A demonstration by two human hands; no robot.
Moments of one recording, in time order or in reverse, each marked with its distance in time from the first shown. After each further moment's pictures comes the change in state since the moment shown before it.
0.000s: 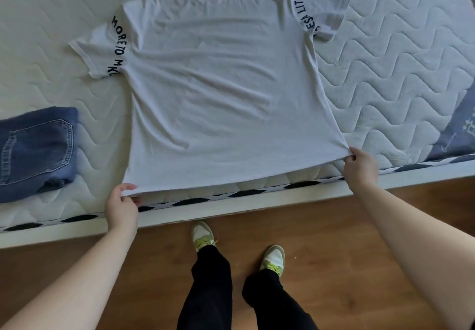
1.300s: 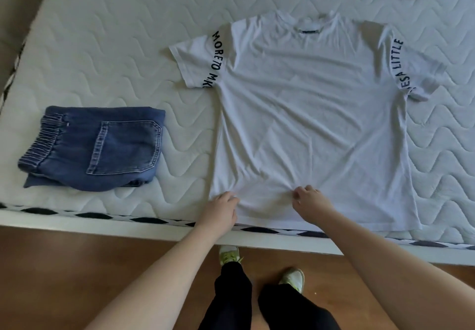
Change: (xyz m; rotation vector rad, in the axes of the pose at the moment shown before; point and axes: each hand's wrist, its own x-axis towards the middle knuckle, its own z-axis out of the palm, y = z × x) left_hand 0.029 0.040 0.000 0.769 -0.746 0.671; right_hand -0.109 -0.229 0.137 -0.707 -0.698 -0.464
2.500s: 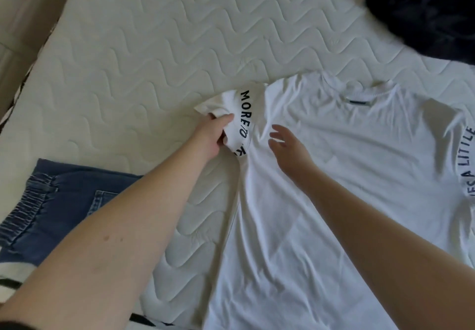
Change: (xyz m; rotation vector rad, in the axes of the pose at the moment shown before) left_hand 0.277 -0.085 -0.292 -1.726 0.415 -0.472; right_hand 0.203 -0.173 -0.255 0.786 0.271 -0.269
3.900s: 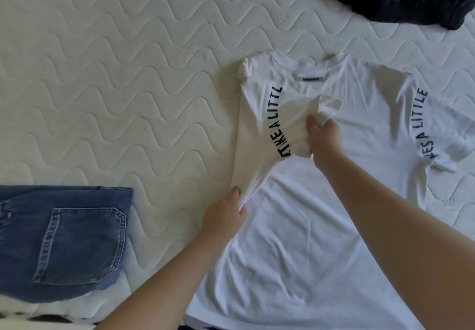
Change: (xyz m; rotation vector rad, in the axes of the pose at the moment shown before) left_hand -0.113 -0.180 0.030 1.580 -0.156 0.437; right_hand 0.014 0.102 -0.115 0.461 0.491 0.365
